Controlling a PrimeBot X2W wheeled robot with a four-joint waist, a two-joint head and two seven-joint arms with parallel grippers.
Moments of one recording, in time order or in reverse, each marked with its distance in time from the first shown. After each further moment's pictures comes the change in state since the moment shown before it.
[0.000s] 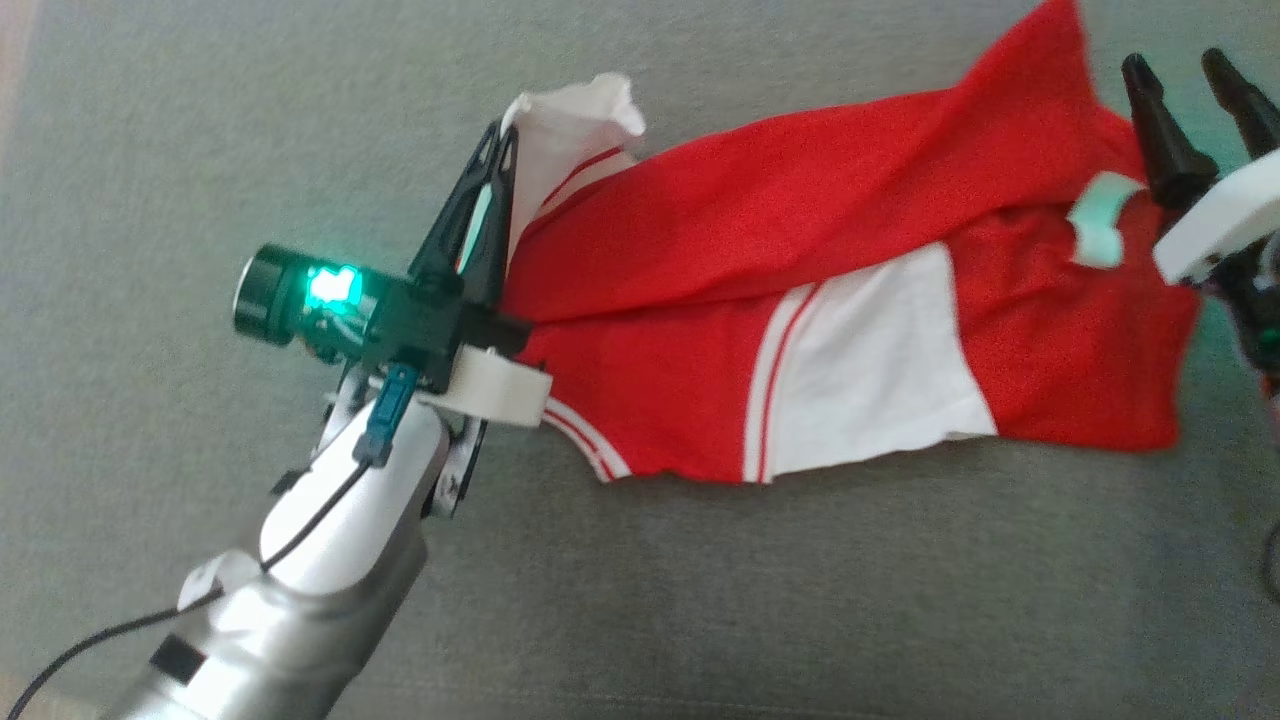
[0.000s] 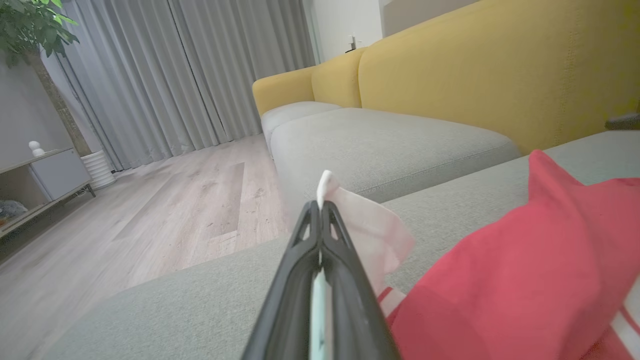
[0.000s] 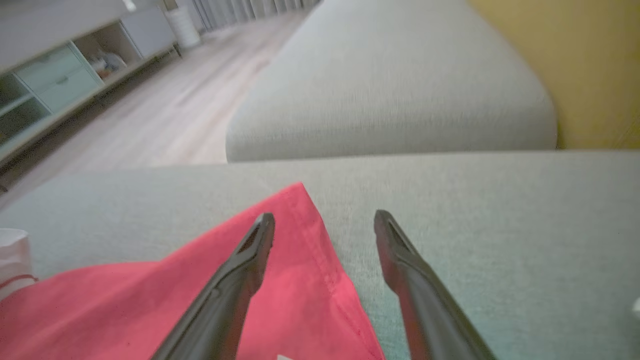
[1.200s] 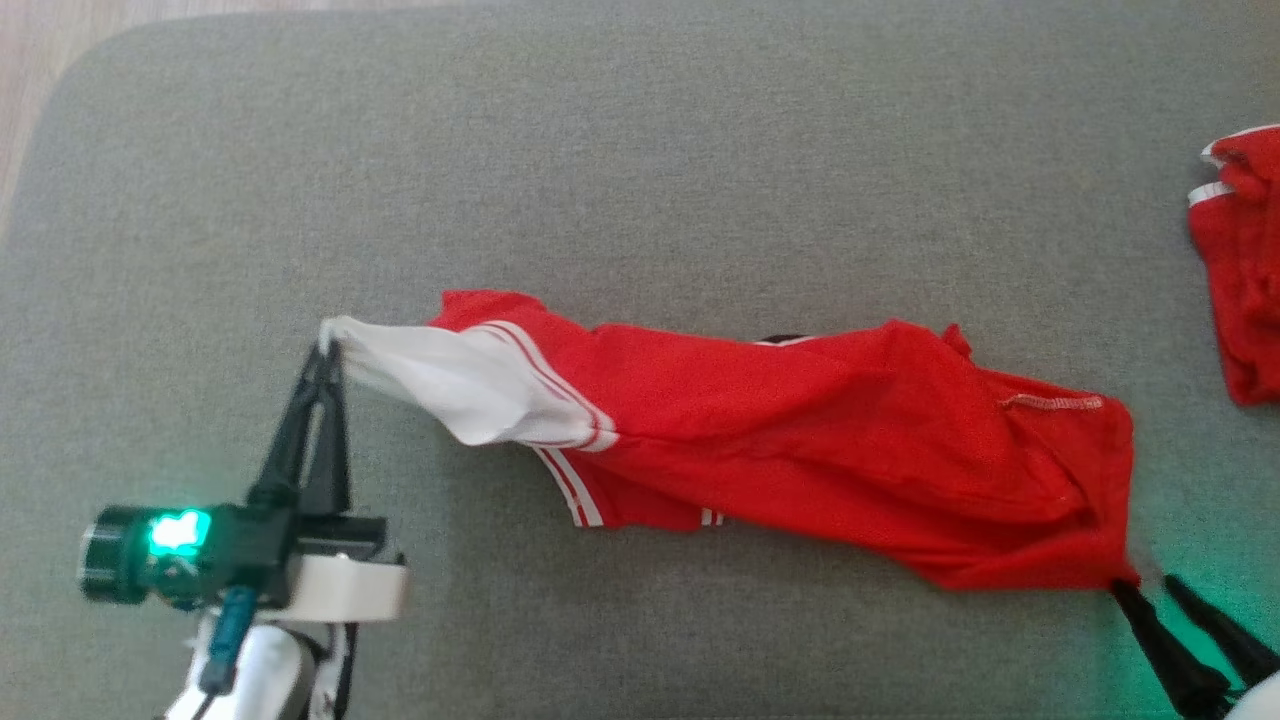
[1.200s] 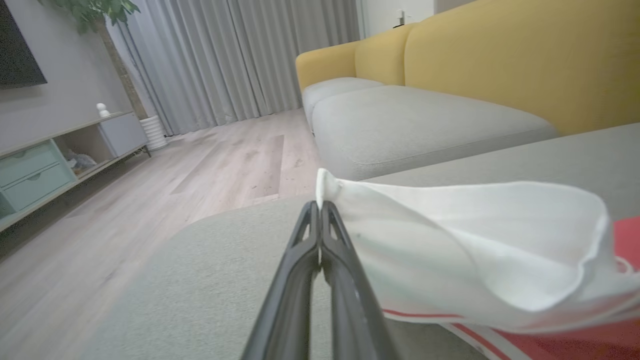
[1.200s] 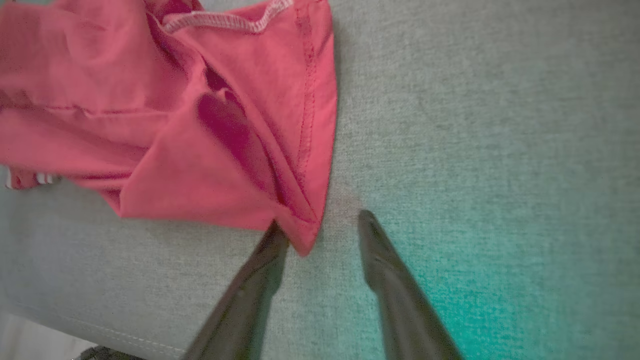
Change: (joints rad) left arm 0.477 0.204 0.158 -0.356 -0.047 0.143 0.081; right arm 0.897 -0.246 0.081 -0.375 0.331 0.000 -0.125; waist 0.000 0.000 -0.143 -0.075
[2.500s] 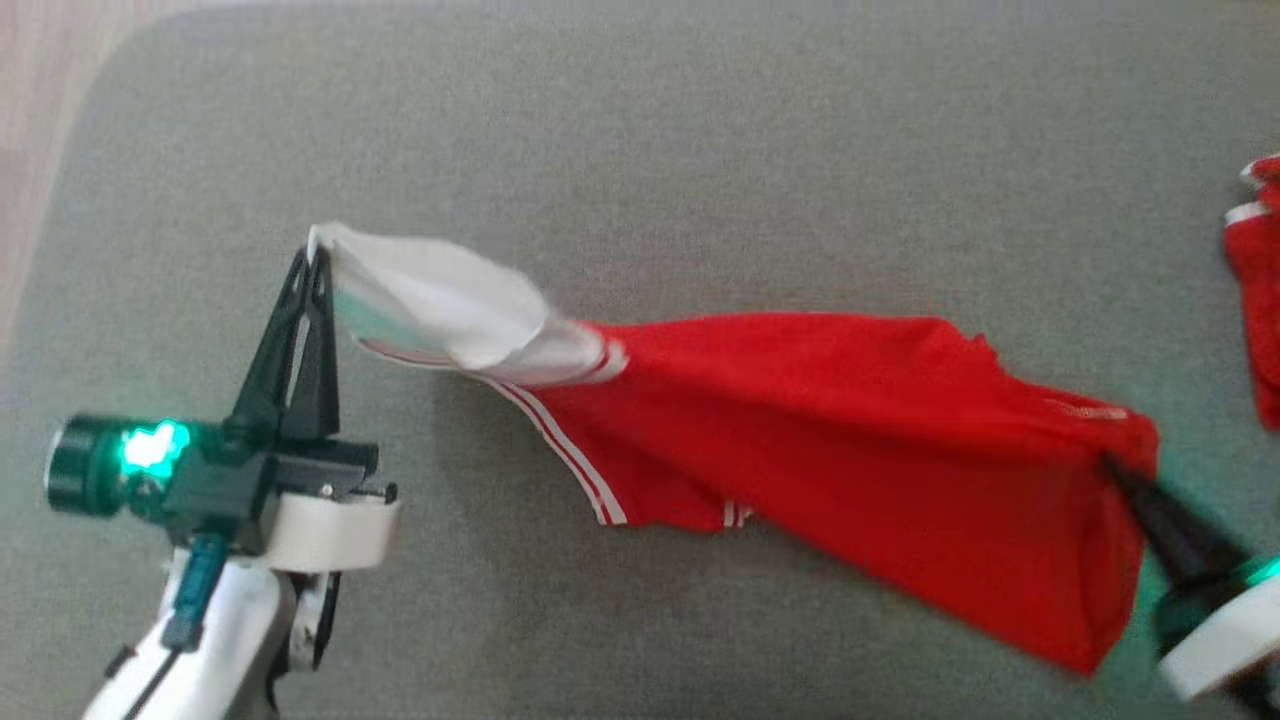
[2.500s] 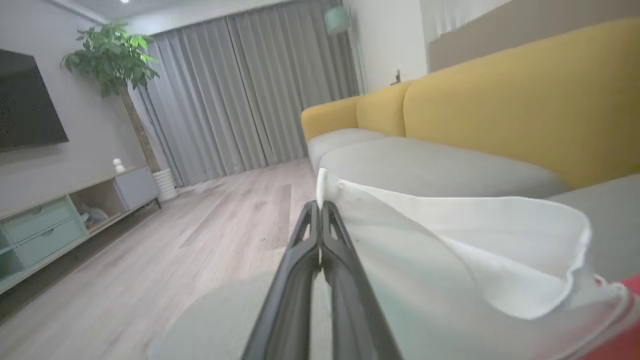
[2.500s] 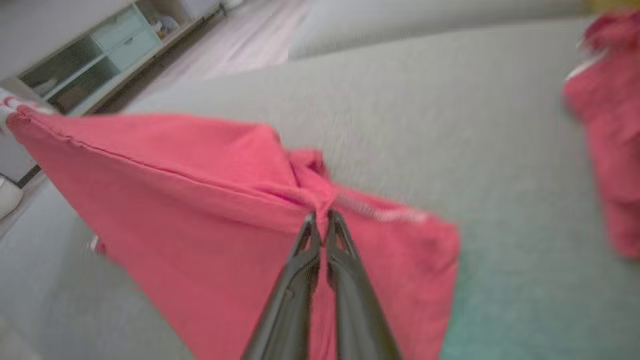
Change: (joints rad) left arm -0.105 0.032 0.003 -0.050 0.011 -0.021 0.005; right arm -0.120 0.041 -0.007 -0.118 -0.176 0.000 -0.030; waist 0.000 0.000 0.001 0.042
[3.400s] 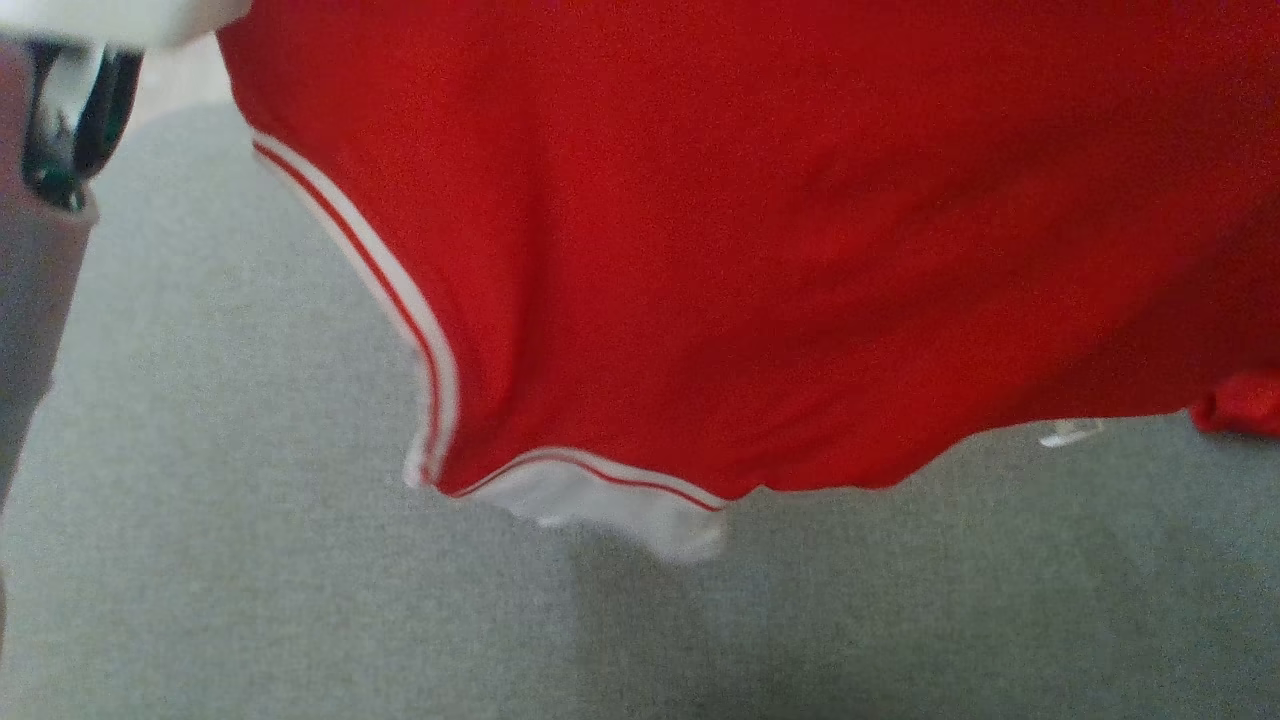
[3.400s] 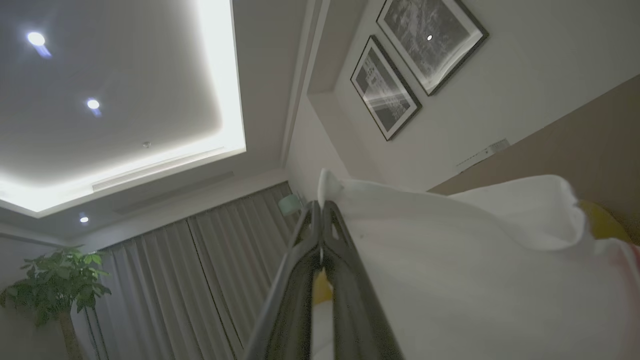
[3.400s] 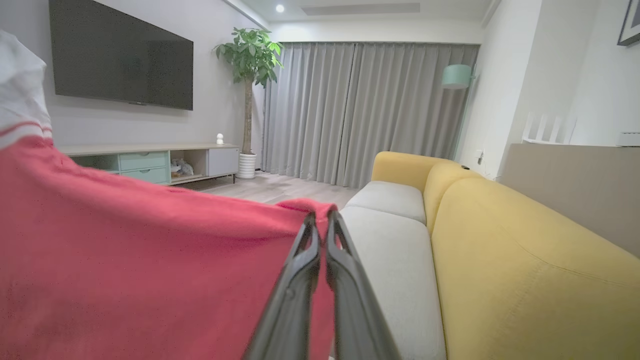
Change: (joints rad) left arm -0.822 0.038 0.024 0.052 -0.081 -0.362 0.157; right arm -0.319 -0.359 -0.526 -0.346 0.229 0.000 0.263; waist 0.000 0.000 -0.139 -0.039
